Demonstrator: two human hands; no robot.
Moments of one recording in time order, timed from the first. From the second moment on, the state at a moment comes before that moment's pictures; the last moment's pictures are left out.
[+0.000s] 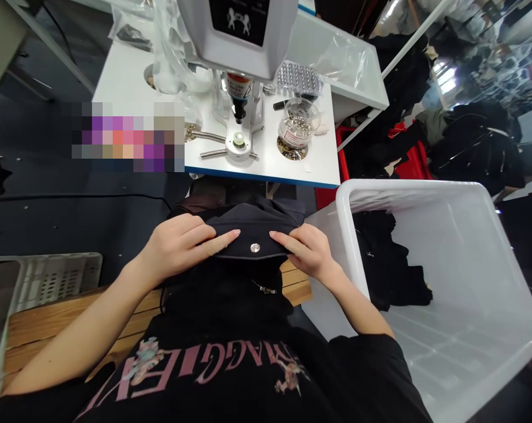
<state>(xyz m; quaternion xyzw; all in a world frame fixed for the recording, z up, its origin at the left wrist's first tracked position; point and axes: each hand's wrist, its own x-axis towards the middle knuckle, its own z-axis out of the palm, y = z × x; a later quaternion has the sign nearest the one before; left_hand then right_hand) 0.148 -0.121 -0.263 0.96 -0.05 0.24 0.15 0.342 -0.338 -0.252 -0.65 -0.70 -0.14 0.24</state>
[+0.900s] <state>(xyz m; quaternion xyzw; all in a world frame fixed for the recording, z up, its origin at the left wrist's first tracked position) 0.060 -0.149 -0.358 0.87 0.34 0.14 0.34 0.375 -0.358 -0.299 -0.82 -0.37 0.19 0.39</state>
